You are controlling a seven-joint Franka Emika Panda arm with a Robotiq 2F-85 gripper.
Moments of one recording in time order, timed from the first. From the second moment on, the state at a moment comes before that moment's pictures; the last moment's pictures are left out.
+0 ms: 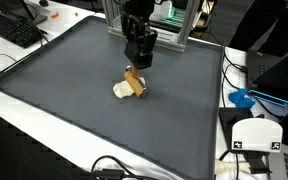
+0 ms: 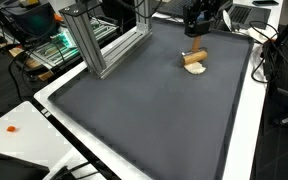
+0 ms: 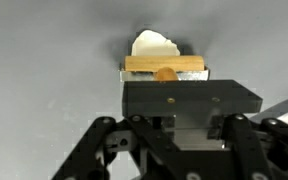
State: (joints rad) arm 0.22 0.31 0.04 -1.92 -0.10 2.37 0.87
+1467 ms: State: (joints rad) arm 0.25 0.32 -0.01 -1.96 -0.31 2.53 1.03
